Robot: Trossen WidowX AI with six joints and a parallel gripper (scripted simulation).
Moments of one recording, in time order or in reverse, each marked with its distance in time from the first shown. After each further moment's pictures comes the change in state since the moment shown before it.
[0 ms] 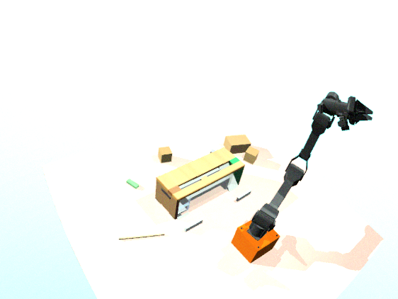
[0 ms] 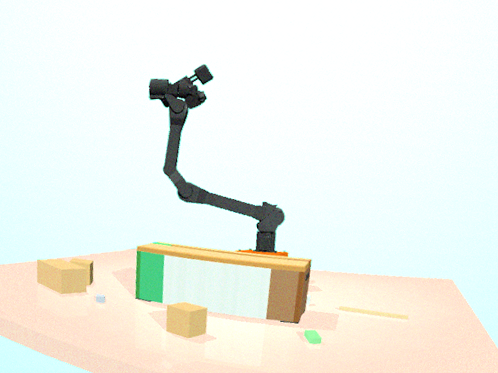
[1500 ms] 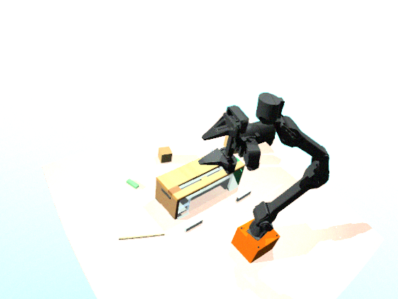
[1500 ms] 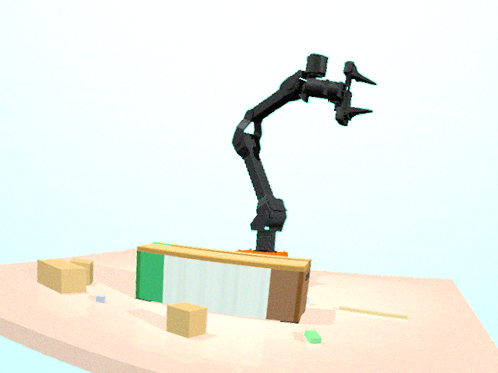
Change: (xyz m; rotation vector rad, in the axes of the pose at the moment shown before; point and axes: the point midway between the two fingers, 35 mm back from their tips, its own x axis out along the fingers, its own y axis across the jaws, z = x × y) arm -0.323 0.447 0.254 1.043 0.664 2.124
